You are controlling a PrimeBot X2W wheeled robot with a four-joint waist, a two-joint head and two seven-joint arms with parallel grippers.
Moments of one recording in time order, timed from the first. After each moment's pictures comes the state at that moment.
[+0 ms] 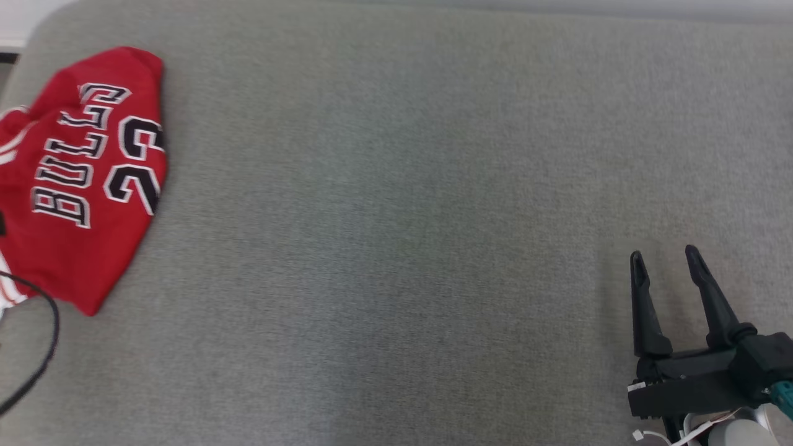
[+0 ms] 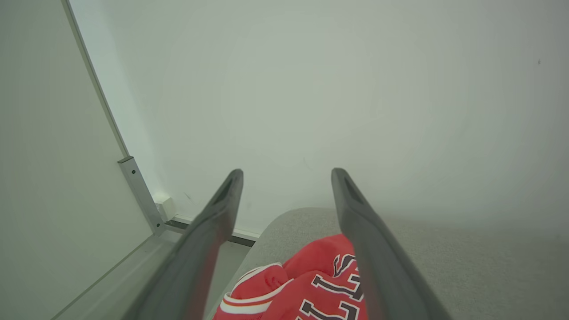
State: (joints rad) left arm -0.69 0.40 0.21 0.46 -0.32 -0.11 -0.15; right arm -0.09 -0.13 -0.02 0.05 0.12 0.13 -0.24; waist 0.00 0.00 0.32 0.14
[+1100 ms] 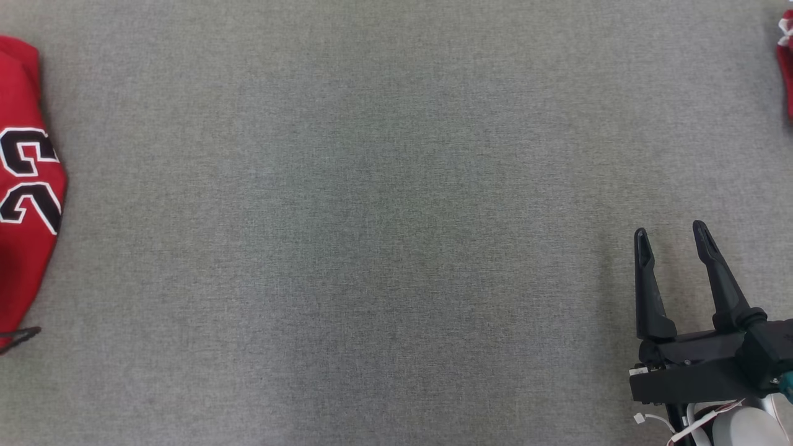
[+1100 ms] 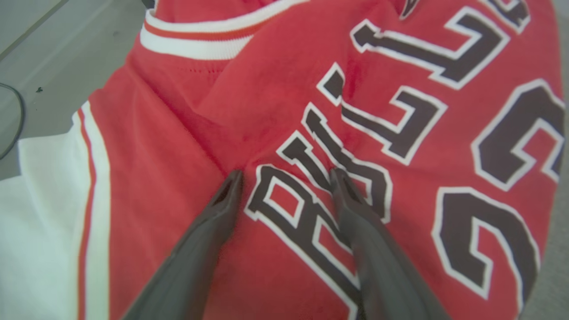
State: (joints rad) left arm -0.91 0.49 0.17 1.11 -0.49 -0.12 0.29; right arm -0.12 -0.12 -0.03 -0.04 0.09 0.13 -0.21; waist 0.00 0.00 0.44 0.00
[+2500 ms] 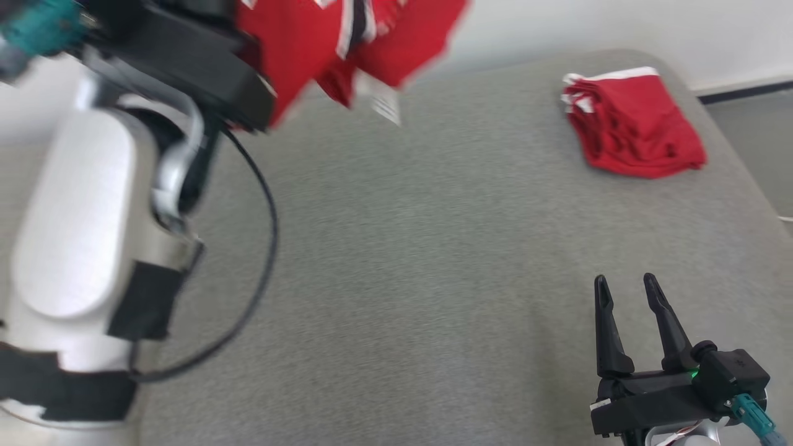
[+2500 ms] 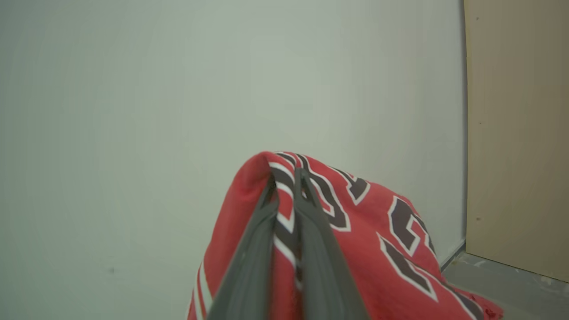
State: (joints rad) left arm -1.04 0.24 -0.29 0.23 -0.38 -0.11 0.05; right arm -0.09 -0.05 0.02 0.14 0.20 0.13 -0.26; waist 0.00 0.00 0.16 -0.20
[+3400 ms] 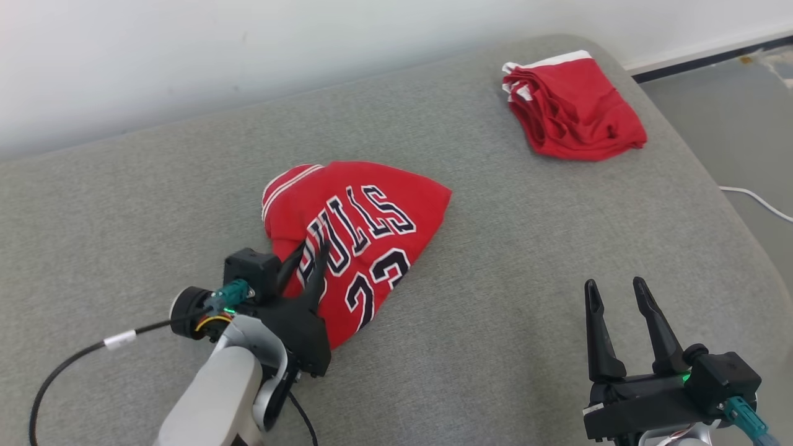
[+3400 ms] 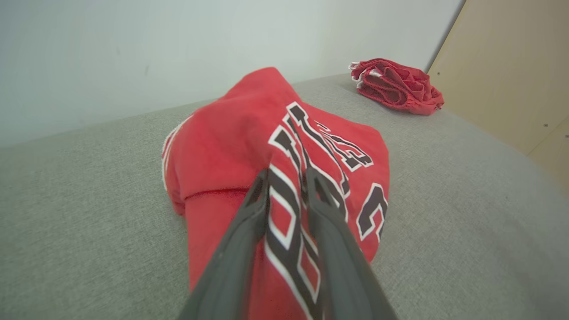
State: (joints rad) left arm -0.58 0.14 -0.45 0.60 -0.44 -0.10 -0.10; right arm -0.09 -0.05 0.05 0.14 0.22 0.13 -0.26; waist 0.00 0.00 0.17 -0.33
